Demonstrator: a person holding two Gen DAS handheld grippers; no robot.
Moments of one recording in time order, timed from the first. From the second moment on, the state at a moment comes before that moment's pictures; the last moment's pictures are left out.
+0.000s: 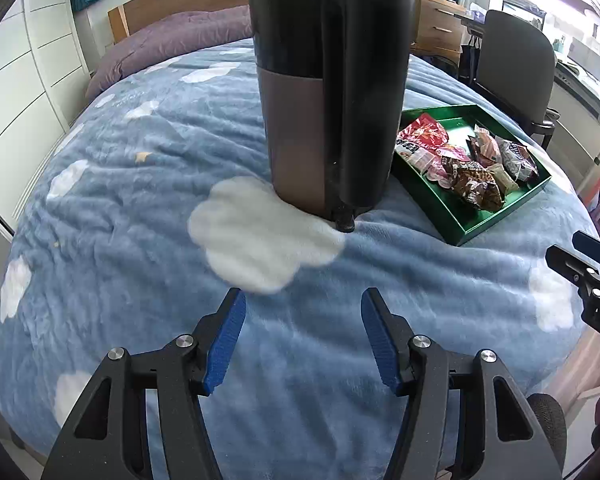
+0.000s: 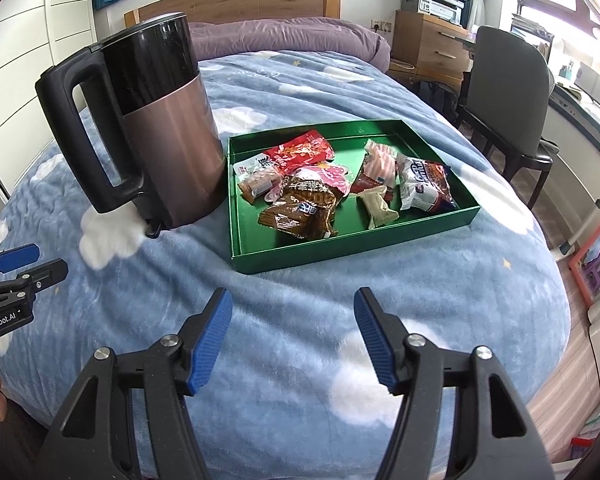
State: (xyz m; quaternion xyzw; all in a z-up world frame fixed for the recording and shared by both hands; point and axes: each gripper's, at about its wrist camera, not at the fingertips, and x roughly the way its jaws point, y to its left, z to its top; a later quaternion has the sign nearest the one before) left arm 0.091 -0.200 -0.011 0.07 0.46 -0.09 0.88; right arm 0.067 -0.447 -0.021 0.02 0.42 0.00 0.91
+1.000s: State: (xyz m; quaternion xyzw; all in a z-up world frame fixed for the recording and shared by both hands) left arm 0.099 -0.191 -0.011 0.07 0.45 -0.08 0.89; right arm 0.073 -0.458 -0.028 0.01 0.42 -0.02 0.91
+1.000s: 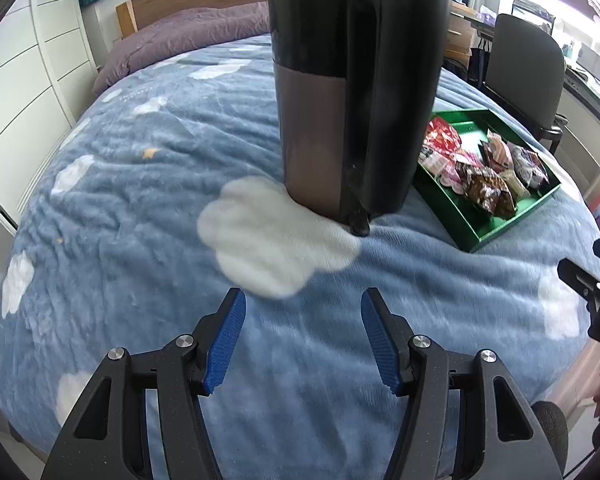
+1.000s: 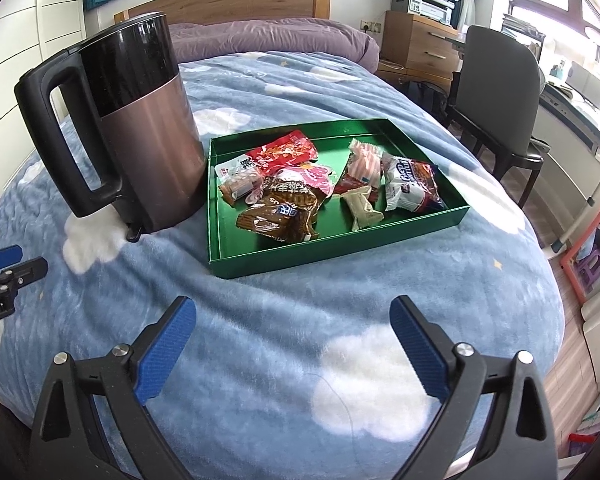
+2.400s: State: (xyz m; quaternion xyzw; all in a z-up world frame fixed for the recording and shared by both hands) left arm 0.108 -0.201 0.020 0.04 0.43 -0.06 0.90; right arm 0.082 -0.485 -0.024 0.01 0.41 -0.02 0.91
